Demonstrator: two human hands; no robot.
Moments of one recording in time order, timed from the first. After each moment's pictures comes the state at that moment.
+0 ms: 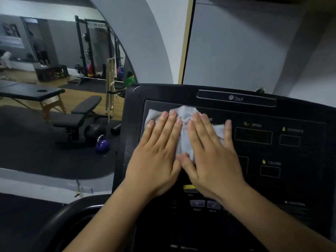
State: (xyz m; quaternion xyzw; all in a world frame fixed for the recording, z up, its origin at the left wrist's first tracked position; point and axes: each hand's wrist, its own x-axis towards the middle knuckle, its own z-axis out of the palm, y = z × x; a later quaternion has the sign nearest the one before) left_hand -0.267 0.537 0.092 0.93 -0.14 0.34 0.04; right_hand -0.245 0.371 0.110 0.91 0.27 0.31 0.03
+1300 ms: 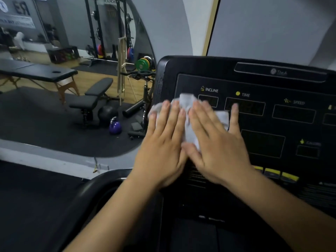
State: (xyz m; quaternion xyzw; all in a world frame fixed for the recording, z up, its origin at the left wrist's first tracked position) left_hand -0.294 0.575 0.059 0.94 -0.11 0.32 0.05; right_hand -0.261 0.418 0.093 0.90 0.31 0.30 0.06
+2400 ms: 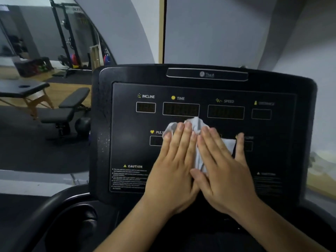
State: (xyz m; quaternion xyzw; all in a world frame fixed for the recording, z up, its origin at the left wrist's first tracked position) left_hand -0.290 0.446 0.051 0.94 -0.20 0.29 0.03; right_hand -0.276 0.290 0.057 0.92 0.25 0.31 0.02
